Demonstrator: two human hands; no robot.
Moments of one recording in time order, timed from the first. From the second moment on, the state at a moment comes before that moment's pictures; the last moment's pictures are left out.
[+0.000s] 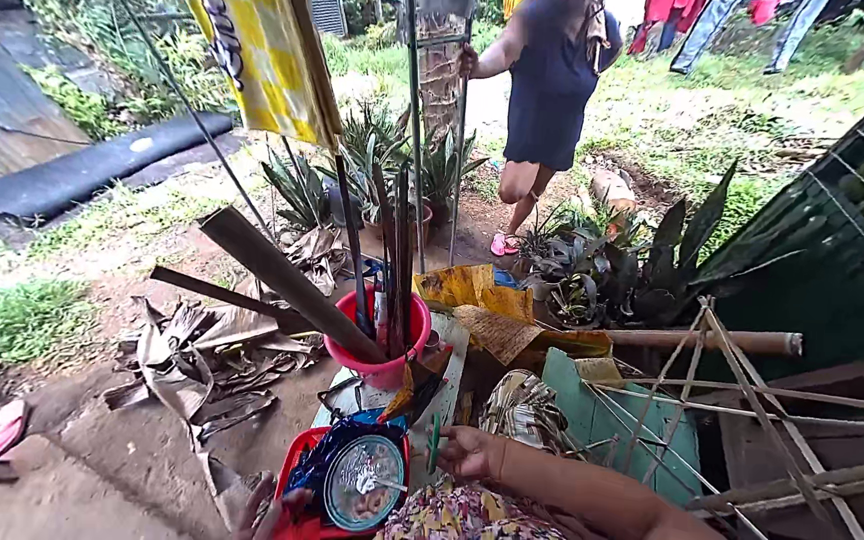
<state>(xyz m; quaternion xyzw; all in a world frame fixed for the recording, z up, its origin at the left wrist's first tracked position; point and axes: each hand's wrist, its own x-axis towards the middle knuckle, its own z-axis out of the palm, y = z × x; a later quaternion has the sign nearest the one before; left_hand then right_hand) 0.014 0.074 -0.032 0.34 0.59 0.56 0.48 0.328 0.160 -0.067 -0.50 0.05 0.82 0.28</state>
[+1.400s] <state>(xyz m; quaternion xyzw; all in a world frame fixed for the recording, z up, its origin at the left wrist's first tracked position) 0.140 0.197 0.155 0.70 0.15 0.22 0.66 0.454 0.134 0.085 -0.22 -0.66 0.62 0.35</state>
